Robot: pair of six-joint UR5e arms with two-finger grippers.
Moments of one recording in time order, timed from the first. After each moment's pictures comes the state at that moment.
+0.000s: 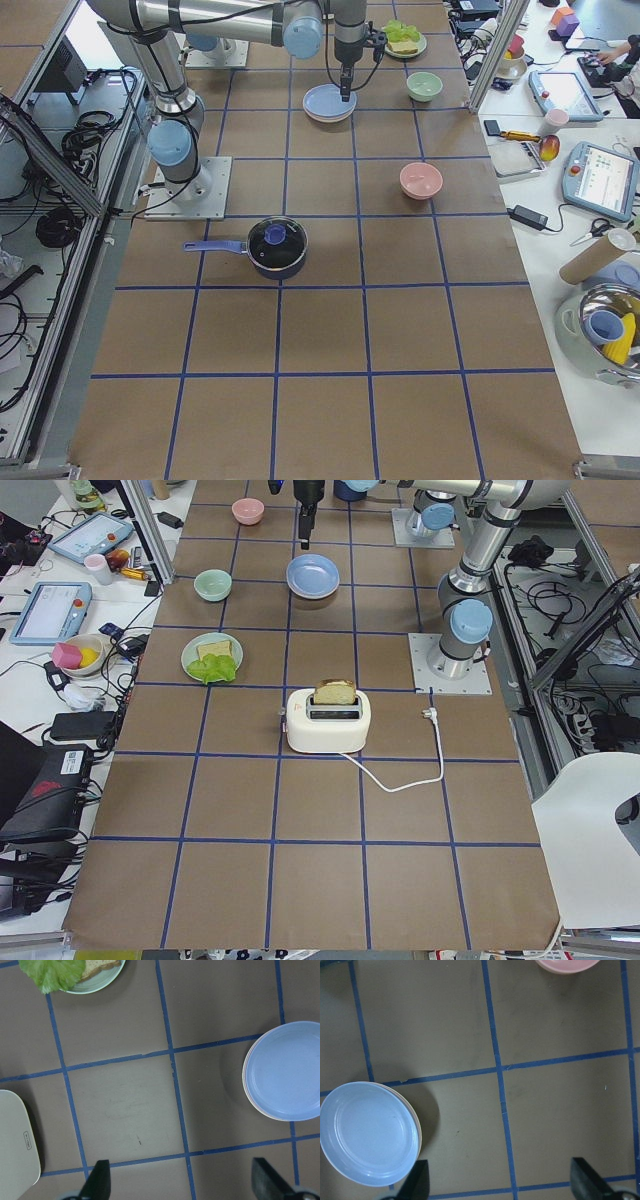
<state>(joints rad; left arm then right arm) -1.58 -1.53 -1.51 -1.64 1.58 0.08 1.55 -1.58 1.64 -1.70 -1.52 0.11</state>
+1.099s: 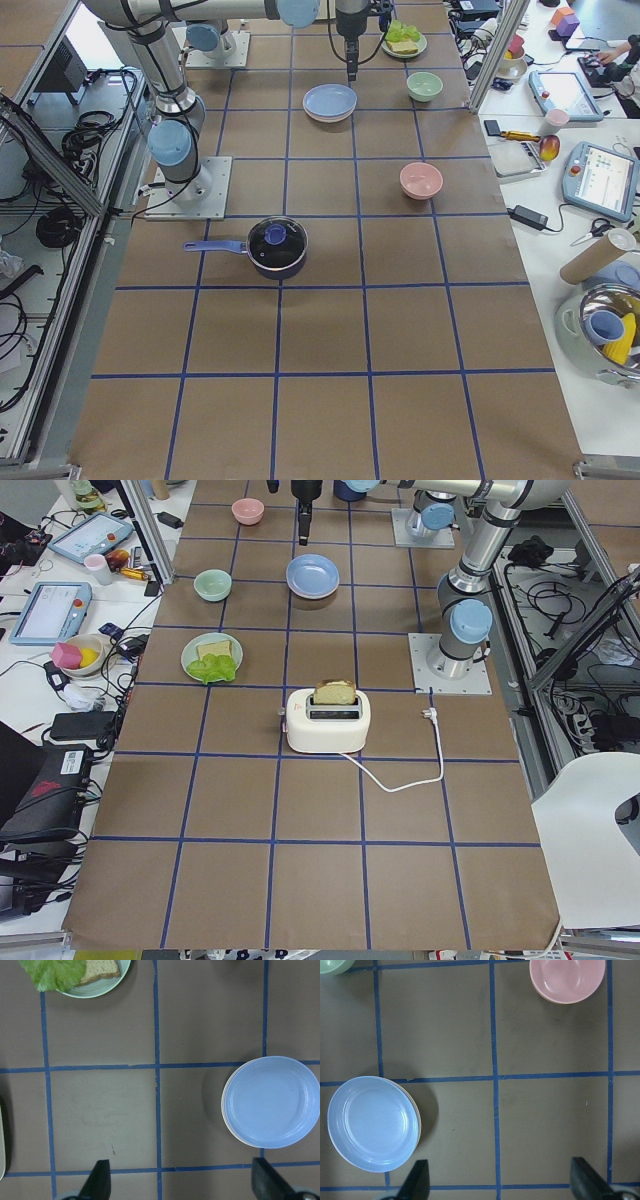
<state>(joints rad) -1.57 -1.53 -1.51 -1.61 1.54 0.01 1.54 -1.59 1.54 -1.62 -1.53 0.00</state>
